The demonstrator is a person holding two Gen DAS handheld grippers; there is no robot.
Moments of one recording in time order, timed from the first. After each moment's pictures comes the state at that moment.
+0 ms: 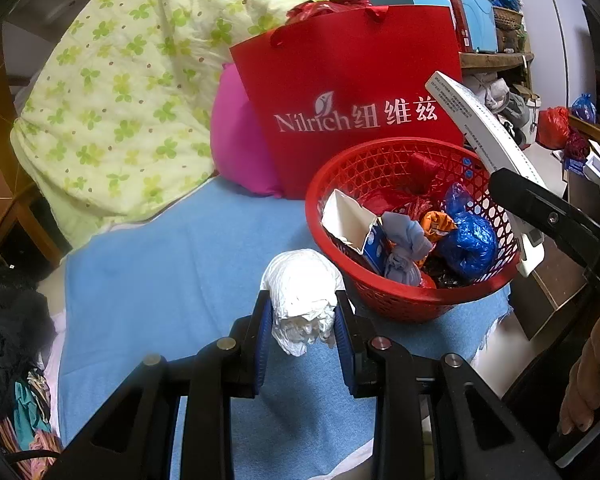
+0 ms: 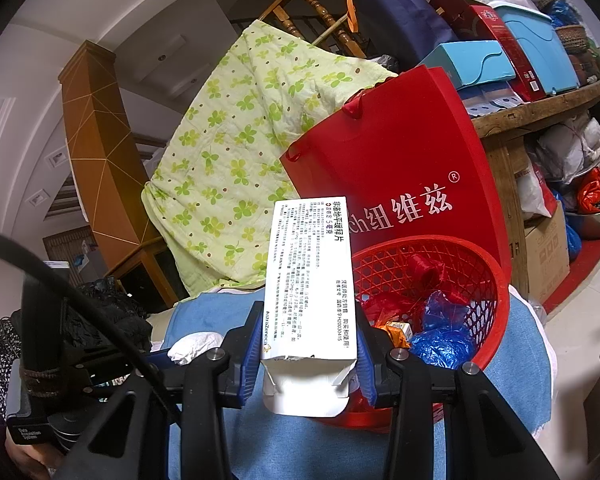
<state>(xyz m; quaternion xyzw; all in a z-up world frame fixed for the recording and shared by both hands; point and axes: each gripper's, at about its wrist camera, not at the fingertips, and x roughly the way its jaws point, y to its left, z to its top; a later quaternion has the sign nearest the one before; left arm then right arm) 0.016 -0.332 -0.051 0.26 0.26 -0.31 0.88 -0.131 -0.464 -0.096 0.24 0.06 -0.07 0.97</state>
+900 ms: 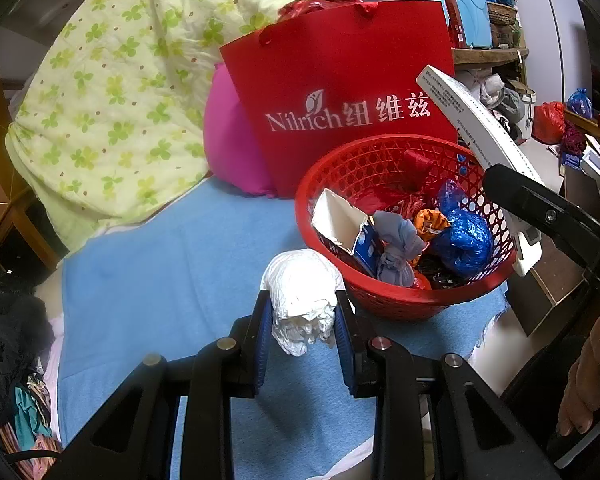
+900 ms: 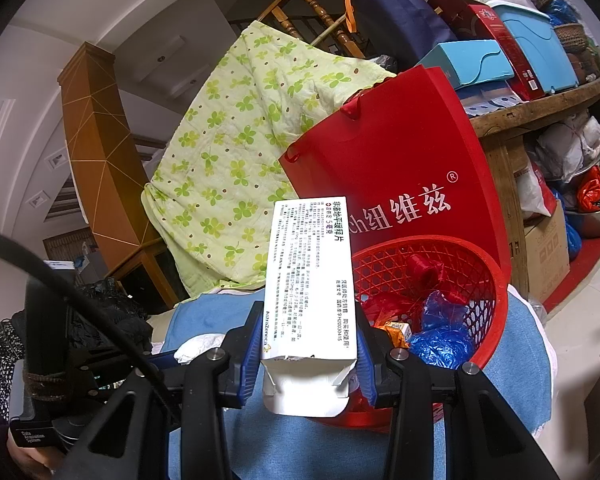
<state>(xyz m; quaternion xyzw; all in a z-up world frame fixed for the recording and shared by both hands) 0.013 -0.339 -0.054 0.27 0.26 -0.31 0.87 -0.131 -0.465 -0.096 0.24 0.06 -0.07 0.97</state>
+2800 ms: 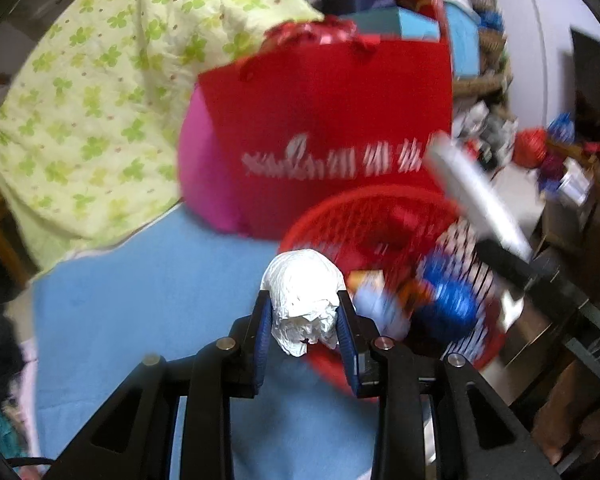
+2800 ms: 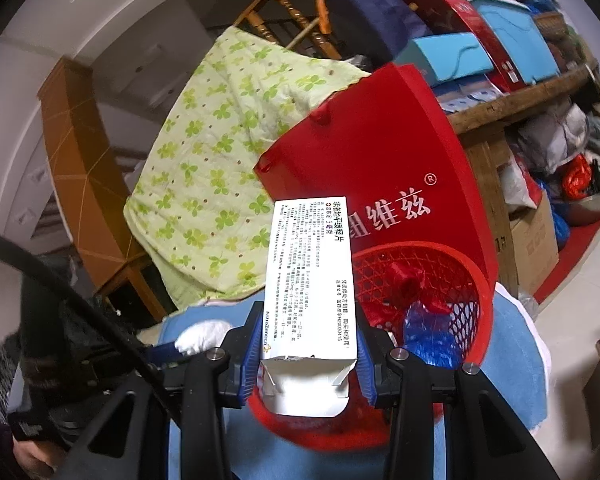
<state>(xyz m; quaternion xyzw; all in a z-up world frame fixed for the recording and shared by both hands) 0.051 -0.389 -0.024 0.21 0.24 -0.39 0.86 -0.118 -0.494 -0.093 0.29 0.06 -0.11 0.95</state>
